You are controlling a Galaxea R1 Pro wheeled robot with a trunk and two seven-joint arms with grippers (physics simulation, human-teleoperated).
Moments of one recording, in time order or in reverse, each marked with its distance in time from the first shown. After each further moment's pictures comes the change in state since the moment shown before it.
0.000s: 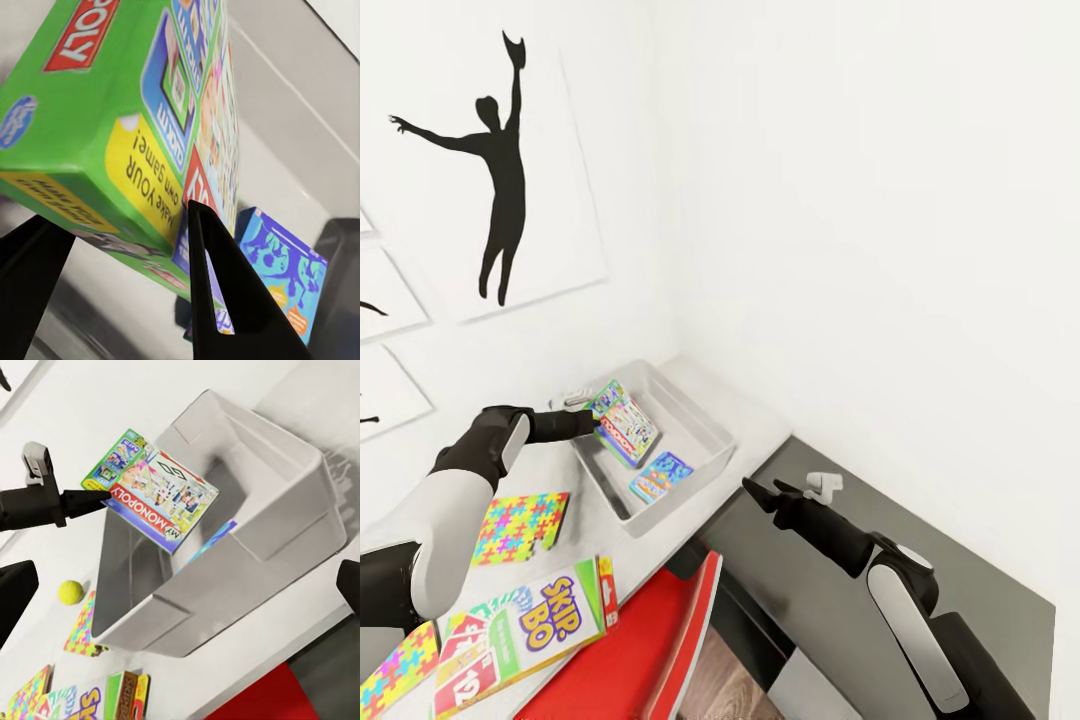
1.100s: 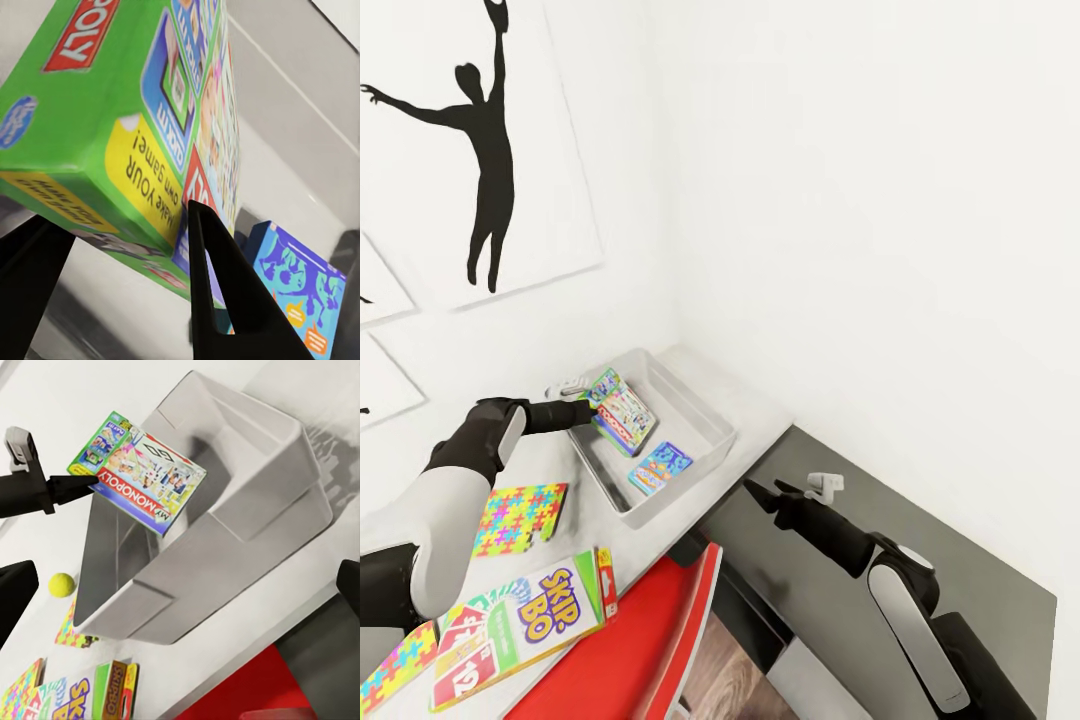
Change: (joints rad) left arm 0.000 0.000 0.001 -0.065 0.002 -0.001 0.000; right arm 0.000 -0.004 0.000 0.003 0.000 -0.003 0.000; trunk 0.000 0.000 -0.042
